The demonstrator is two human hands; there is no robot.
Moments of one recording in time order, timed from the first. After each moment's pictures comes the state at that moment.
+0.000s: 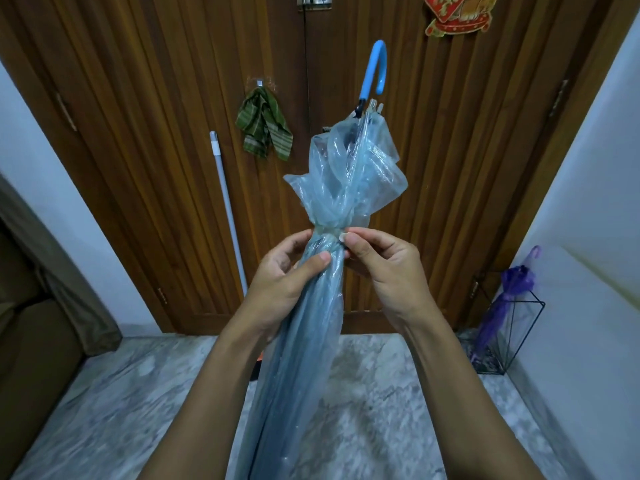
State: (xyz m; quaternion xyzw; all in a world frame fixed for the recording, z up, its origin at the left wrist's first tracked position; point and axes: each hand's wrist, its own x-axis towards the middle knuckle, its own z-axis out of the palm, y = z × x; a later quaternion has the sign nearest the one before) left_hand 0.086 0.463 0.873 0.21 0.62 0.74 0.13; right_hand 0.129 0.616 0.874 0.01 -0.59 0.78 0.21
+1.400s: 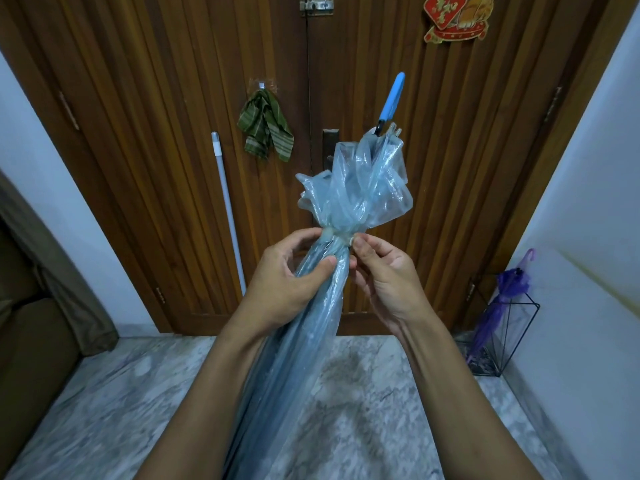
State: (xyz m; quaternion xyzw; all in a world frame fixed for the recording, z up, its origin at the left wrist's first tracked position) left_hand 0.093 0.456 0.878 0.30 0.74 0.59 -0.03; right_hand 0.130 0.616 0.860 -0.01 -0.48 0.87 0.13
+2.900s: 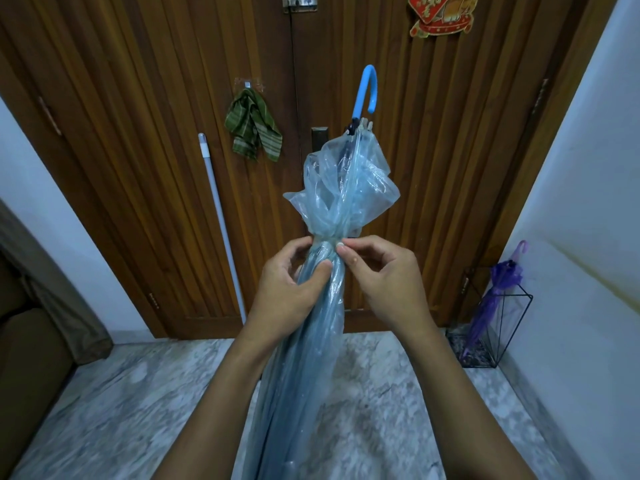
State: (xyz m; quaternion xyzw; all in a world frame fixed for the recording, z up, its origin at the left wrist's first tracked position) left_hand 0.103 0.477 0.867 0.24 0.74 0.63 -0.02; right_hand 0.143 0.624 0.858 0.00 -0.75 0.58 0.32
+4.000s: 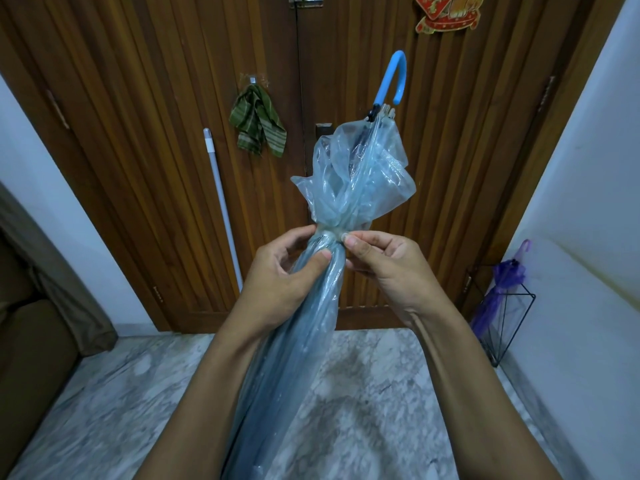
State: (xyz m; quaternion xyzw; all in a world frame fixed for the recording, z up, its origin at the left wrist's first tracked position) left_hand 0.115 0.462 0.885 0.28 0.73 0.62 0.00; right_hand 0.145 0.632 0.869 0.00 -0.60 0.79 0.13
